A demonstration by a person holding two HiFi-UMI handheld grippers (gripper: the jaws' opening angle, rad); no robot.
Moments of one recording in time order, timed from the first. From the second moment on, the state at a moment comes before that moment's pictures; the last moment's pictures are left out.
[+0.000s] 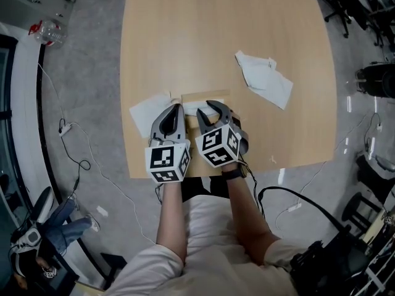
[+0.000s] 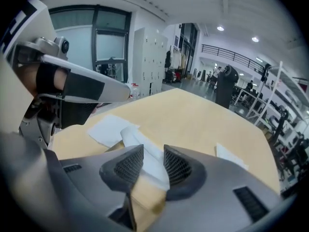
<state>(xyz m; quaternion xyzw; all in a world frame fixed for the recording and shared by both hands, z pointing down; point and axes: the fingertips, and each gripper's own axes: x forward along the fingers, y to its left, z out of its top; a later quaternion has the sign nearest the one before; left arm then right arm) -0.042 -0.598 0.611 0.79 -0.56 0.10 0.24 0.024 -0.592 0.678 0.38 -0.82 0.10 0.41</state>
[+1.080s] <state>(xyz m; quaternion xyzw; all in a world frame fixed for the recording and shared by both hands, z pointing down) -0.042 -0.628 0.496 0.80 -0.58 0.04 0.16 0.028 -0.635 0.549 0.42 -0.86 0.10 0.27</state>
